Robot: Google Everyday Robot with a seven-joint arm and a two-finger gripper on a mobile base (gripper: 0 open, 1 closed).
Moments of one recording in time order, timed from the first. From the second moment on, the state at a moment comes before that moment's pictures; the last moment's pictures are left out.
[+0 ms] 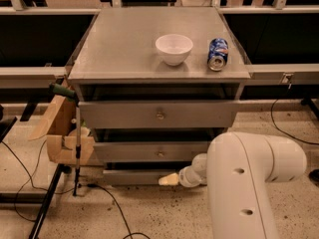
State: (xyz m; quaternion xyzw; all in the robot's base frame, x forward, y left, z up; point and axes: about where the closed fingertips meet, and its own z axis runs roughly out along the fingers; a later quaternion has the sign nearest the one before) arm 0.626 -0.101 0.264 -0.05 0.97 0.20 0.13
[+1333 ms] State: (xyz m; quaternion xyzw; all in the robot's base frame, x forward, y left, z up) arm 0.635 -0.061 0.266 -0.22 0.95 0.23 0.04
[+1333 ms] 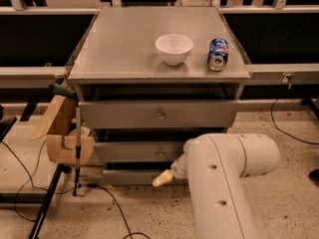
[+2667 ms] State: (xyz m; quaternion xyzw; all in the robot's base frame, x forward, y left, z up) arm 0.619 -0.108 0.263 -0.38 0.91 0.16 0.07
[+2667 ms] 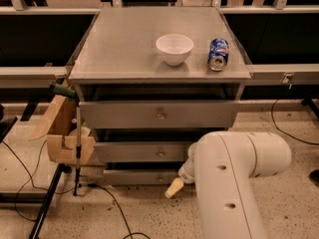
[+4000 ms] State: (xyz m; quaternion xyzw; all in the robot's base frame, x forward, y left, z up) arm 0.625 -0.124 0.231 -0.51 0.85 0.13 0.04
